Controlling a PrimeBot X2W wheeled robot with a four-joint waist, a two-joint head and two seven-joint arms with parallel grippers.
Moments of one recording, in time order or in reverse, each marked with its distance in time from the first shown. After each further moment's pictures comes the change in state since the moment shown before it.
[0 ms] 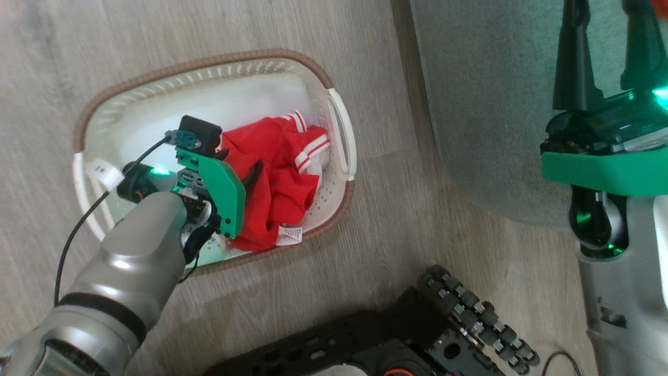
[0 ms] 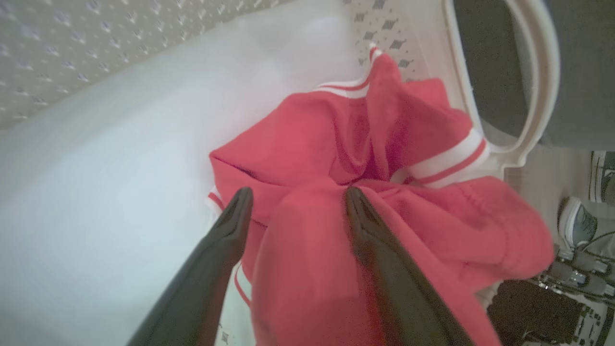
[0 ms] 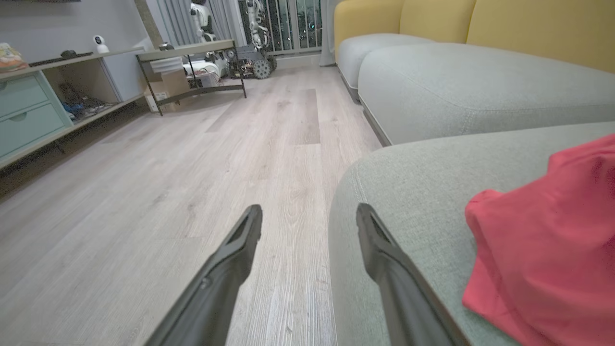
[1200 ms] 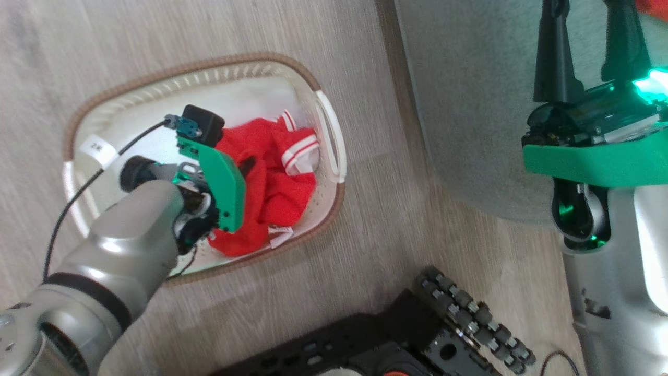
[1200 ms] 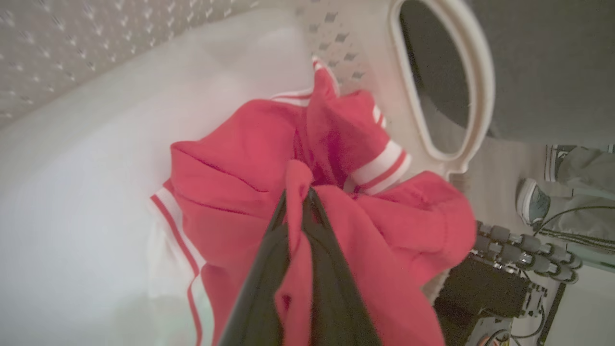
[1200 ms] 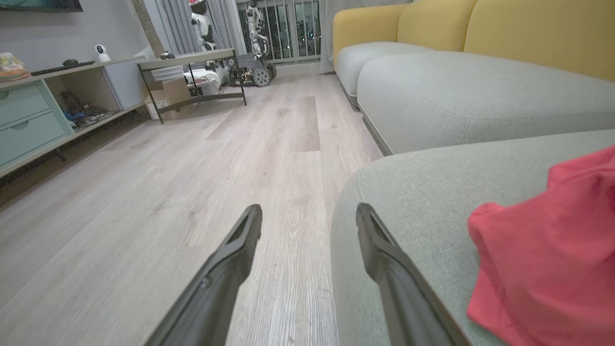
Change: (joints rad) left arm -0.107 0.083 -0.337 -0.066 -0.356 0.000 0.059; right arm -0.038 0.034 0.028 0.034 -0.017 0.000 -0.011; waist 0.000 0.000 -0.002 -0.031
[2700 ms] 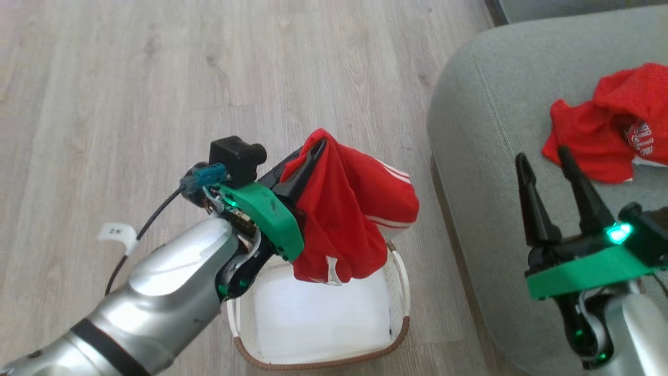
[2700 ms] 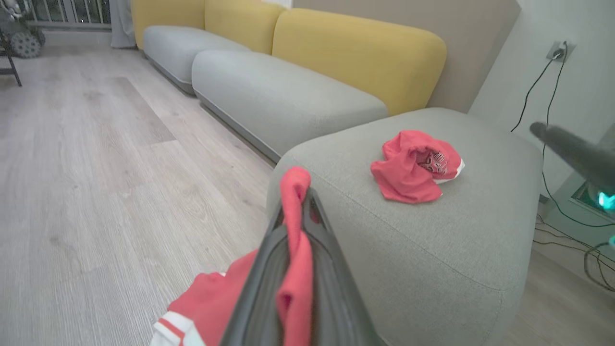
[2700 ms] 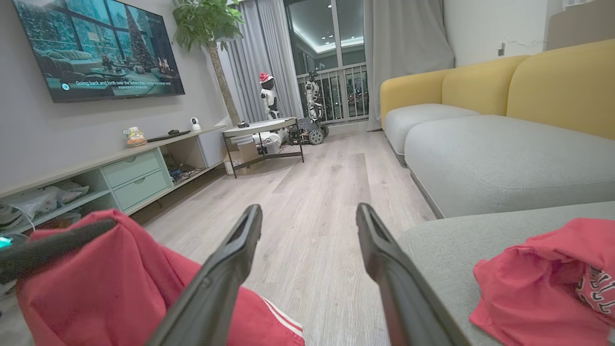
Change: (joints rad) left arm 0.207 0.030 0.178 -0.508 0.162 0.146 -0.340; right arm 0.405 -0.123 -0.004 0.061 0.056 0.000 0.077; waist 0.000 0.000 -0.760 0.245
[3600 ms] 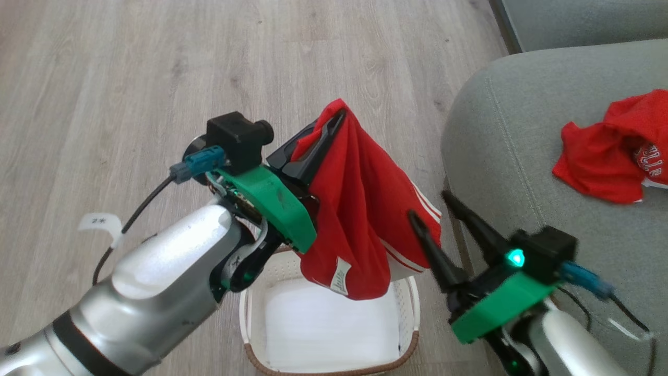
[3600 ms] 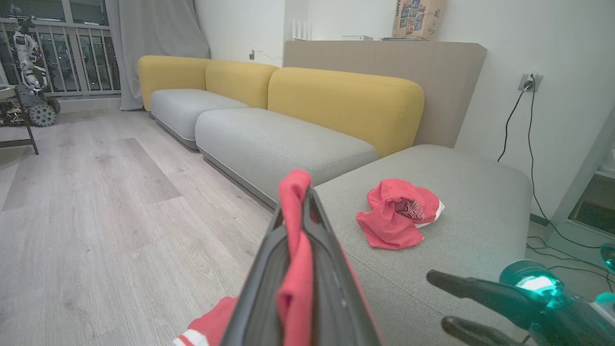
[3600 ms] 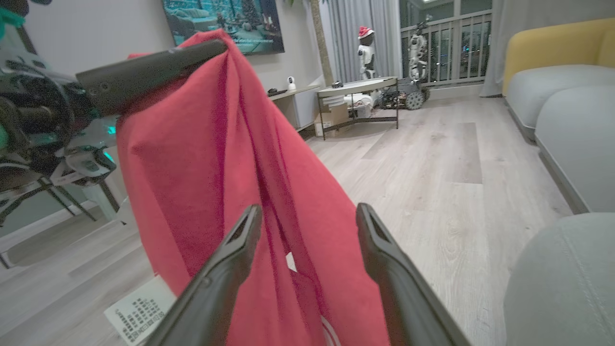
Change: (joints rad) left arm -0.026 0.075 0.030 -0.288 0.013 0.112 0.068; right arm -0.007 -0.039 0.313 0.022 0.054 0.000 0.028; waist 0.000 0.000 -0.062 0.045
